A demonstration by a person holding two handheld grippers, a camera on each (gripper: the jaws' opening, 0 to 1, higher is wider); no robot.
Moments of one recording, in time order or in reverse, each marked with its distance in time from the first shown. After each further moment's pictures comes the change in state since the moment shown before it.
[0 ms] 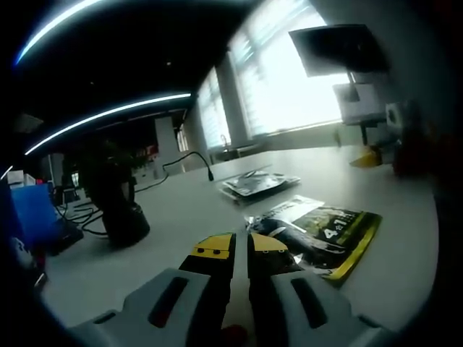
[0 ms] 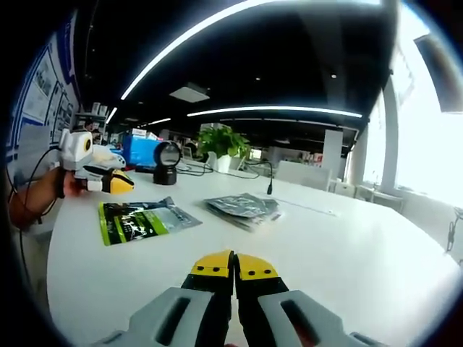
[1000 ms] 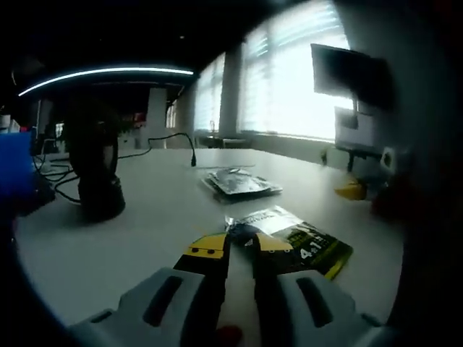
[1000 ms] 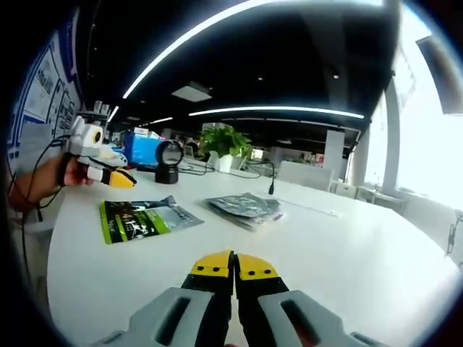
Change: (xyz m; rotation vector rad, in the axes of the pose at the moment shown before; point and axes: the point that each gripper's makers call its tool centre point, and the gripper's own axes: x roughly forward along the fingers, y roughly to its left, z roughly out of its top) left arm 0.003 -0.009 0.005 -0.296 0.083 -0.151; right arm 0.000 0.002 -0.001 -0.012 0.002 0.013
